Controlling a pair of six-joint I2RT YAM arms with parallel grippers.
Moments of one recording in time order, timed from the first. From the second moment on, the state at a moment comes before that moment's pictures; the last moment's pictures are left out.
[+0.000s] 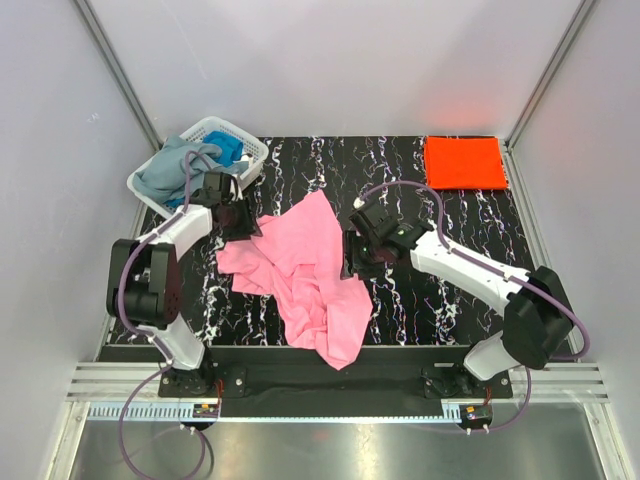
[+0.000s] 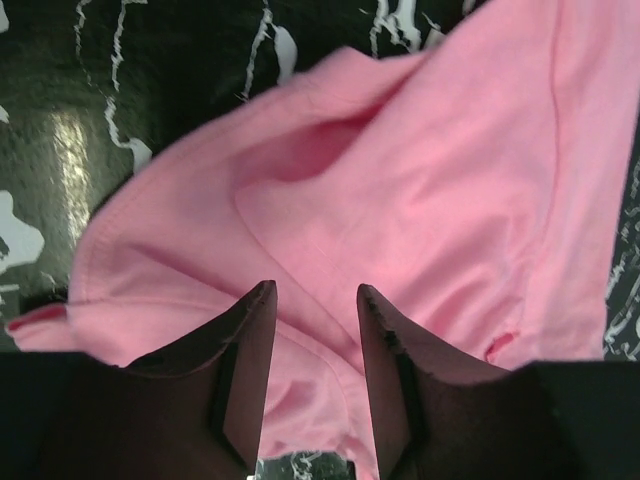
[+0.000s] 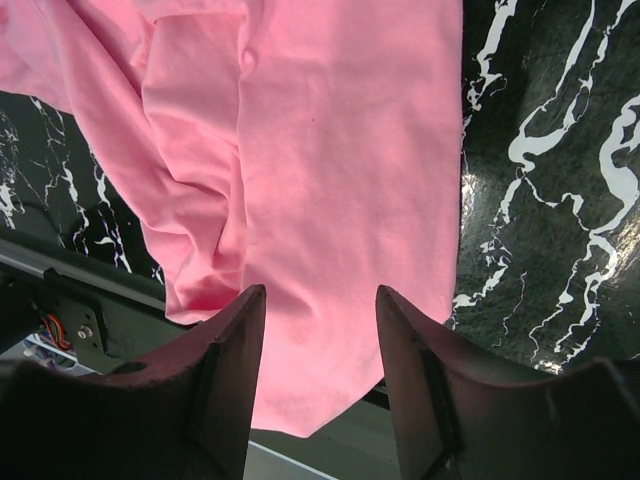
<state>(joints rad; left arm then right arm) -0.13 1.67 1.10 -0.45 0.23 -0.39 0.76 1.50 1.15 -0.69 -0.04 0.69</state>
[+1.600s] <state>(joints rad) -0.13 1.86 1.20 -0.43 0.18 -0.29 0.76 1.48 1.13 -0.66 -0.07 0.67</state>
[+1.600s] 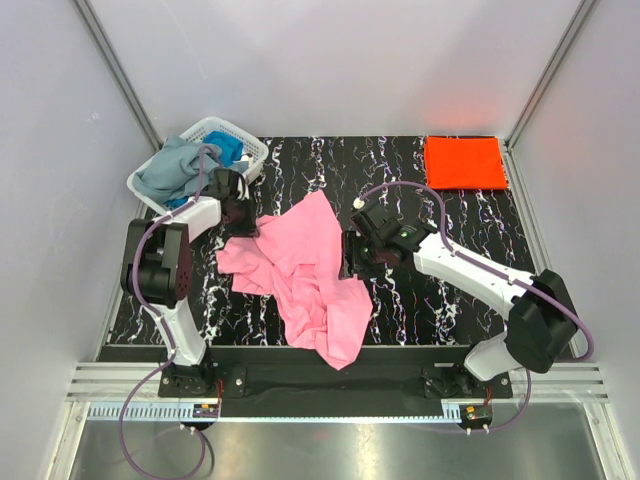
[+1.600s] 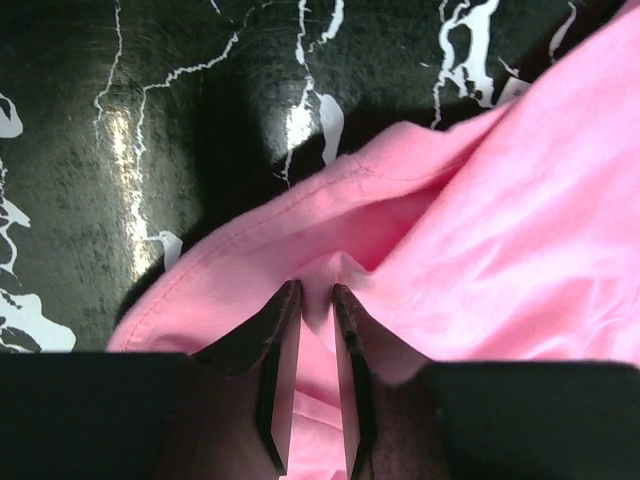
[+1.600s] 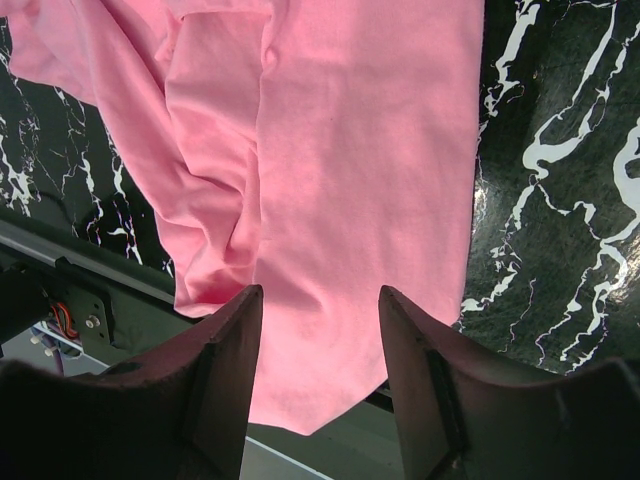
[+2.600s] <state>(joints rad) -0.15 1.79 1.20 -0.42 0.13 -0.18 0.76 1.47 1.13 -0.66 -0.07 0.66</state>
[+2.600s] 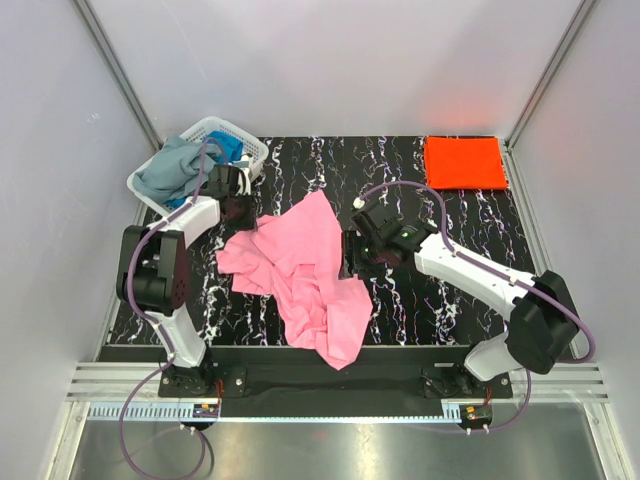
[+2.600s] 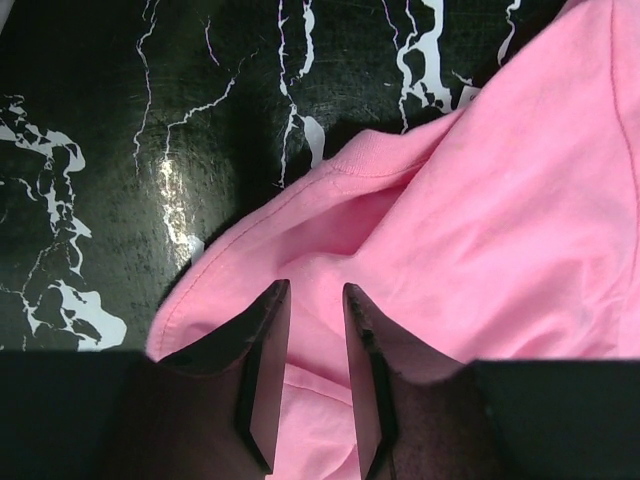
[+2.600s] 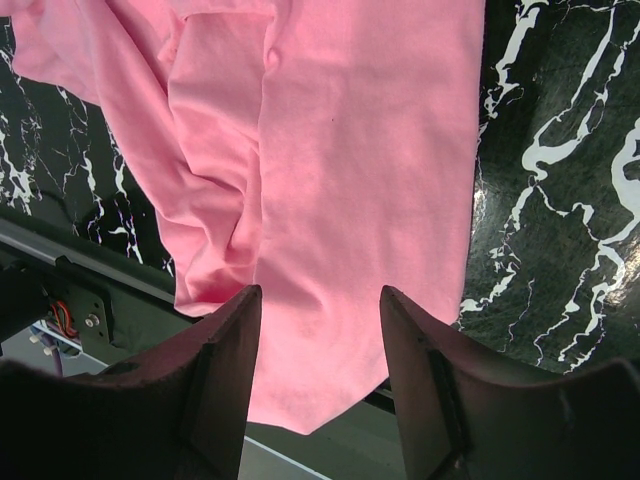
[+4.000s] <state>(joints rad) -0.16 1.89 1.23 -0.45 0.18 -0.03 0.76 1.46 1.11 -0.66 -0.07 0.65</state>
